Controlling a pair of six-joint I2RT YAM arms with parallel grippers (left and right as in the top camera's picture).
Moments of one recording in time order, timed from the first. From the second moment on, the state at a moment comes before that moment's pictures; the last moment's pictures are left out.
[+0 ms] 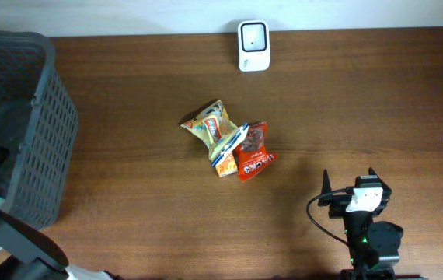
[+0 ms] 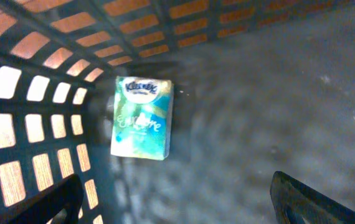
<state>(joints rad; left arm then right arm) 0.73 1.75 1.45 -0.88 -0.31 -0.43 0.00 0.09 0.01 -0.07 0.03 -0.09</state>
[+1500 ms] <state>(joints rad) 0.87 2.09 1.64 -1.12 -0.21 -0.32 0.00 0.09 0.01 -0.07 0.03 -0.09</state>
